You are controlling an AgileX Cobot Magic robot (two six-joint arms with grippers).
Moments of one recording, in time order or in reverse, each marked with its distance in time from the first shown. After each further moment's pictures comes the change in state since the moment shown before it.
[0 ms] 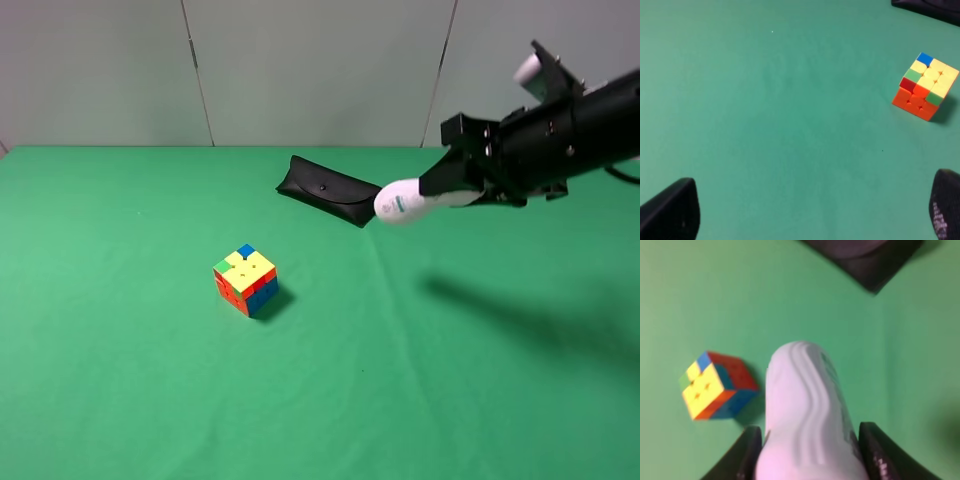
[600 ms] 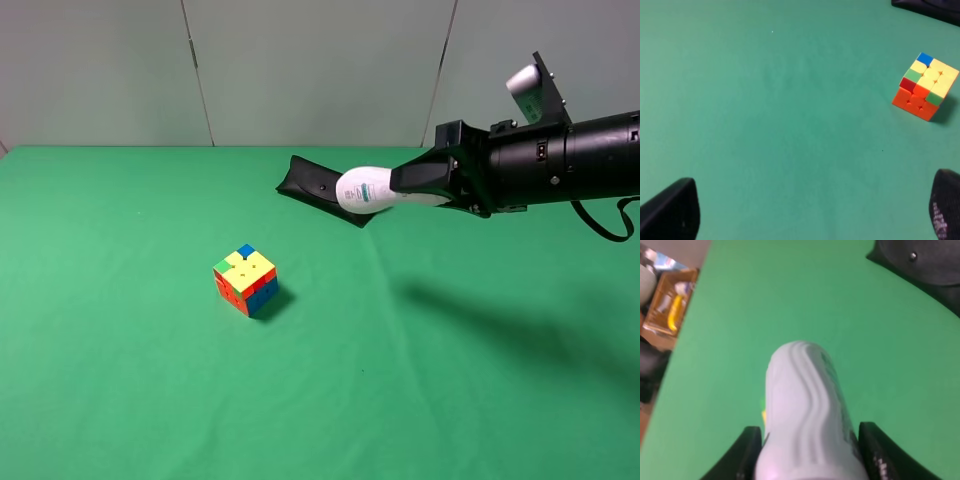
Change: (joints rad) left arm 0.000 0.000 0.000 0.000 0.000 0.000; right arm 0.000 -0.001 0.123 0.583 0.030 -0.551
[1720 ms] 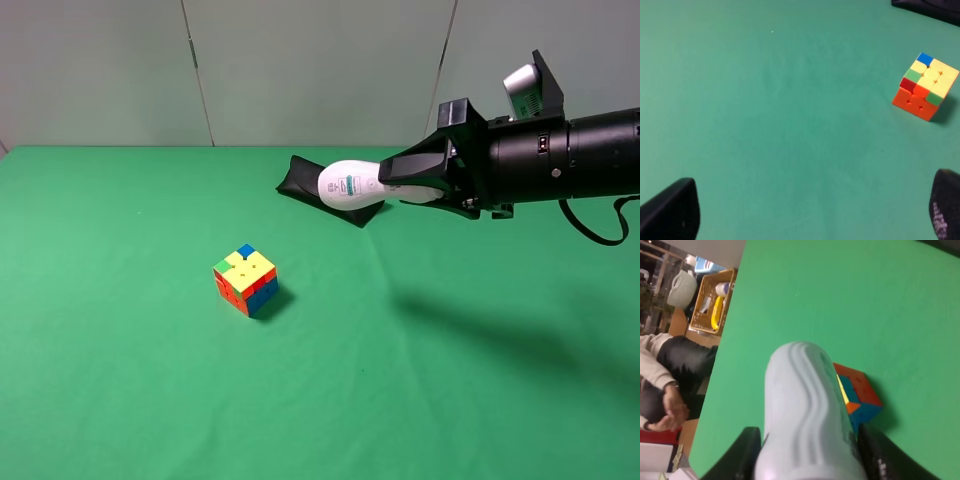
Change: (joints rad) left arm 0.000 0.000 0.000 -0.001 0.000 0.000; right arm 0.000 0.000 0.000 0.025 0.099 0.075
